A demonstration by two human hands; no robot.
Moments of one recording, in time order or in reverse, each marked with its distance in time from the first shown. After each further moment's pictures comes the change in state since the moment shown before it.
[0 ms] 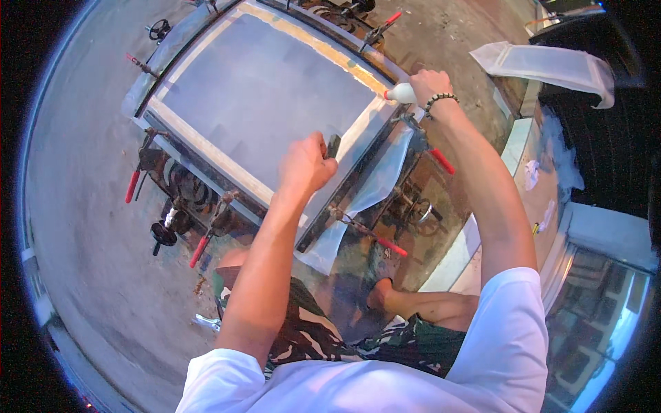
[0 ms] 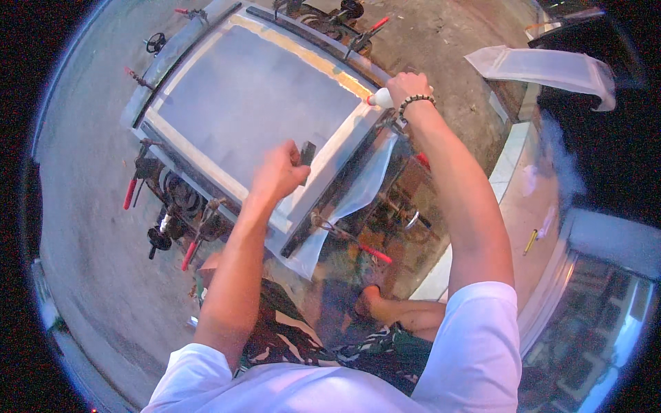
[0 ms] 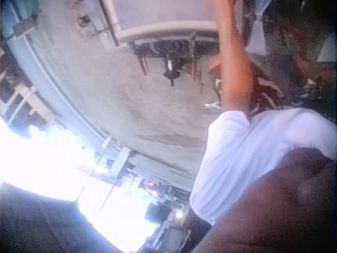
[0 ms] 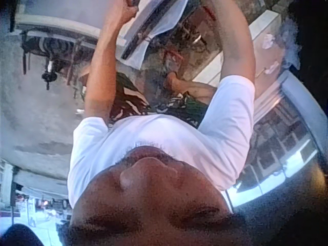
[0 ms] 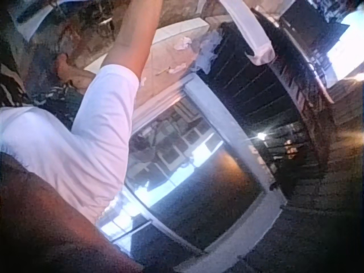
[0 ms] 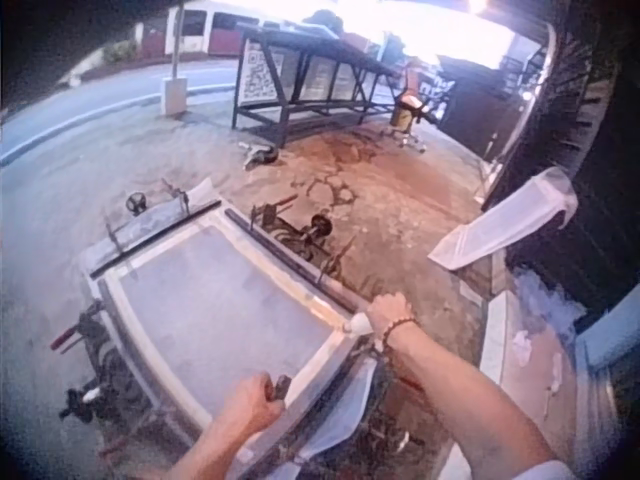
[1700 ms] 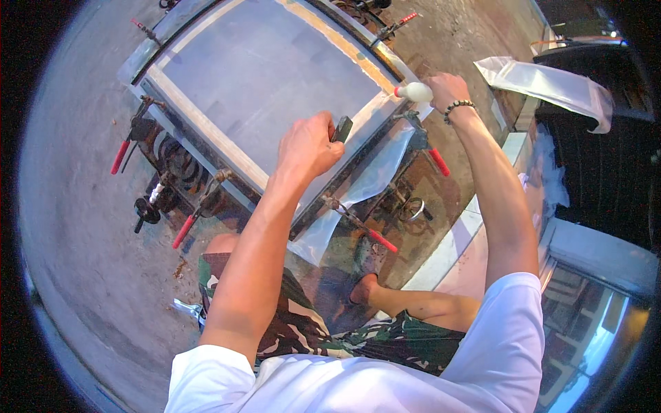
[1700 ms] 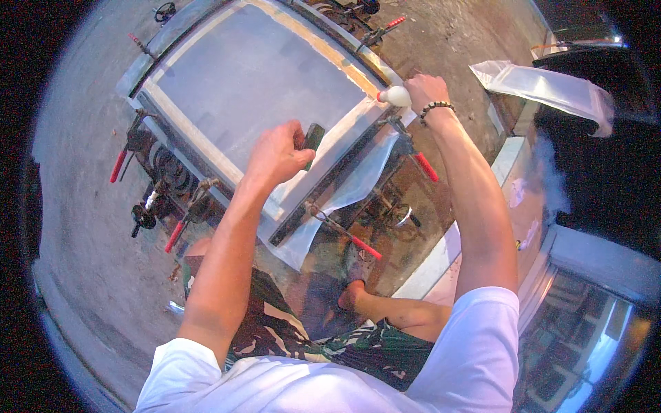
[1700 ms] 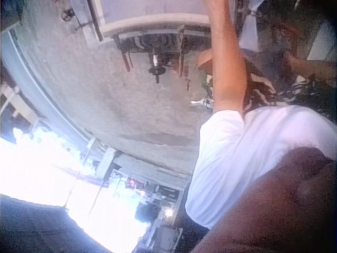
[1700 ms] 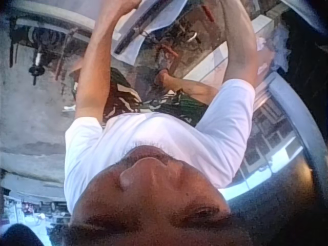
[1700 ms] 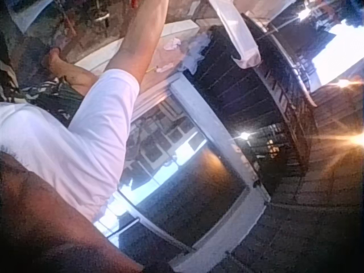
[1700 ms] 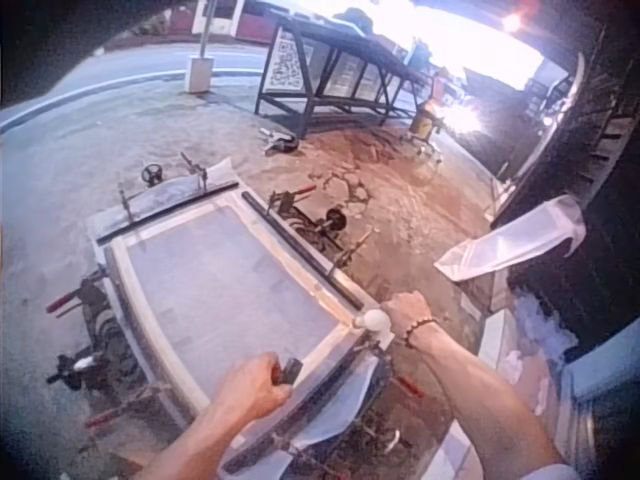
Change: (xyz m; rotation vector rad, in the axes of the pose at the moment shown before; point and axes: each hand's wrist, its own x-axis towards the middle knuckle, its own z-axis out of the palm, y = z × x) left_hand -0.007 0.008 -0.009 -0.095 0.008 0.033; right_hand -0.019 0.021 -0.001 0.025 0.071 -0.103
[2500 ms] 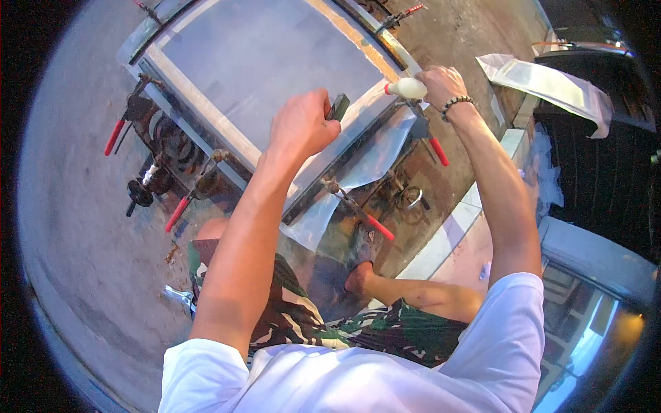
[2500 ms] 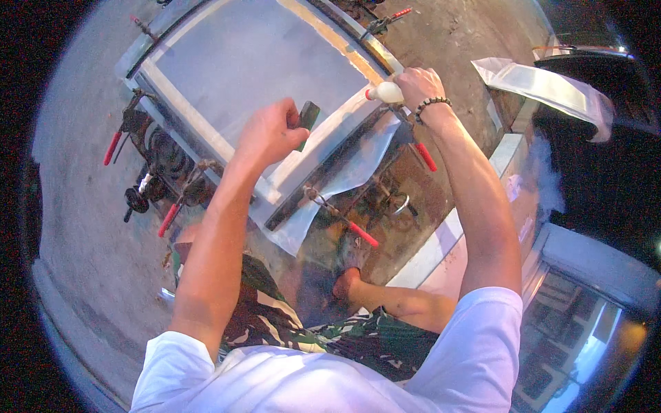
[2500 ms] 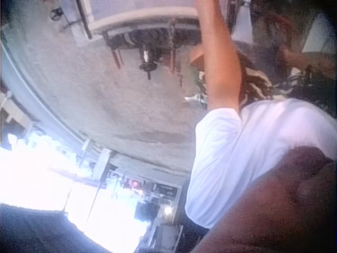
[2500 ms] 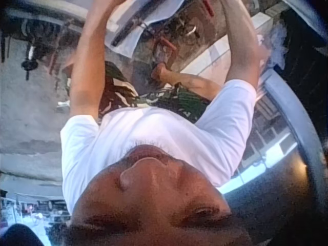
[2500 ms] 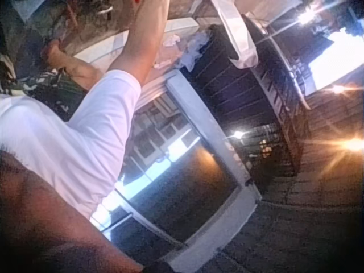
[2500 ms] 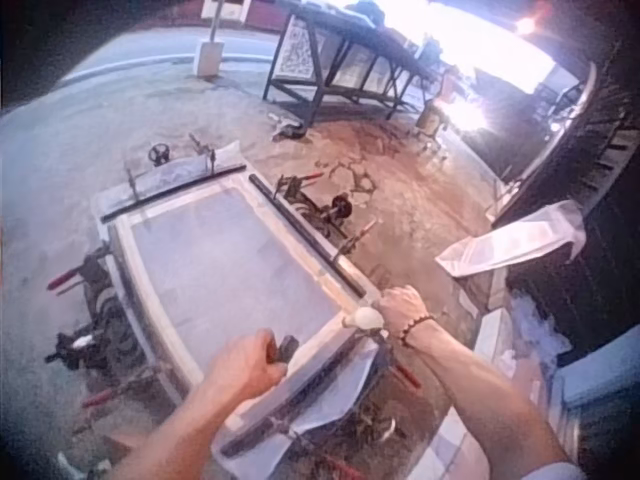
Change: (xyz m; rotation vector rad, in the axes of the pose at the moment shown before) left_hand -0.011 0.001 -0.024 -0.003 0.009 0.014; right_hand -0.012 -0.029 -0.014 0.067 0.037 -0.137
